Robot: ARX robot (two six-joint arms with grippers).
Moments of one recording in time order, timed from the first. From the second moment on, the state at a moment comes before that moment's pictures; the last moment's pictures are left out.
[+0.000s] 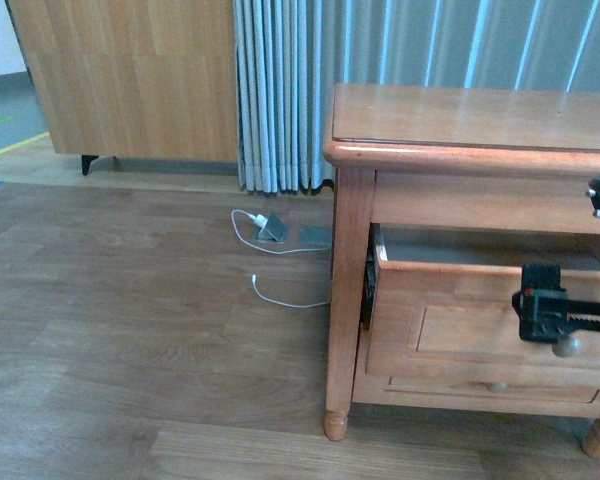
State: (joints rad) left arm 0.00 0.00 0.02 0.00 0.00 0.00; right arm 0.06 1.88 0.76 0.61 -0.03 0.11
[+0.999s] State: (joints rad) left arm 0.00 0.00 0.02 0.00 0.00 0.00; right arm 0.02 2.12 1.01 0.76 0.05 0.11
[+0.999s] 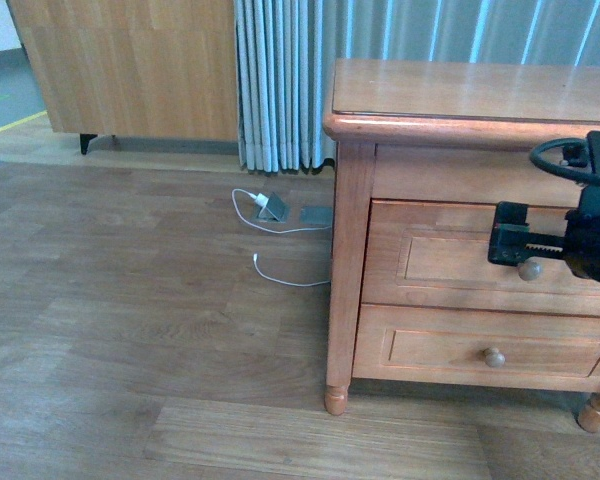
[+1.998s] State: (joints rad) left arm 0.00 0.00 0.02 0.00 0.00 0.00; right arm -0.39 0.73 0.42 -0.08 -0.59 0.12
